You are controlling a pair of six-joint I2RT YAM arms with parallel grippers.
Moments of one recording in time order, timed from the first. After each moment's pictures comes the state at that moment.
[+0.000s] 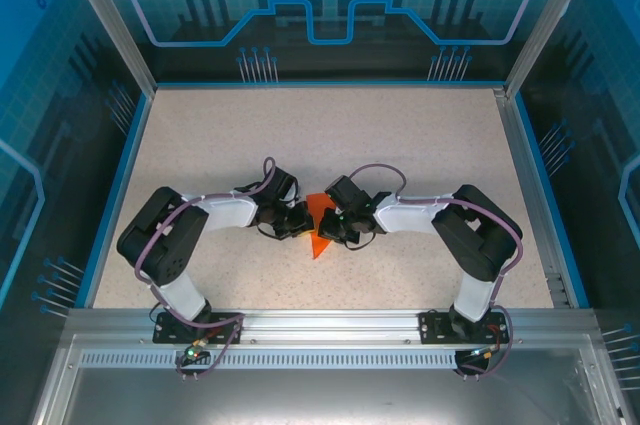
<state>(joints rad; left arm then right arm) -0.51 1.70 0.78 -0.18 0.47 -0.88 0.80 1.79 0.92 -0.20 -0.26 1.03</state>
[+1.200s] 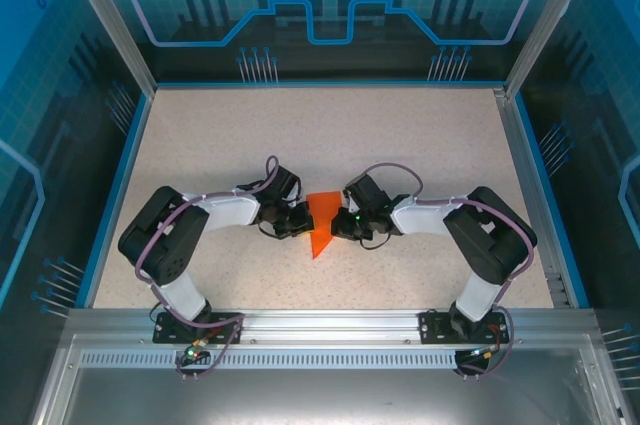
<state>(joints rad) -0.52 1.70 0.81 -0.24 0.42 -0.85 0.69 1.72 0.79 -0.09 -0.34 0.85</state>
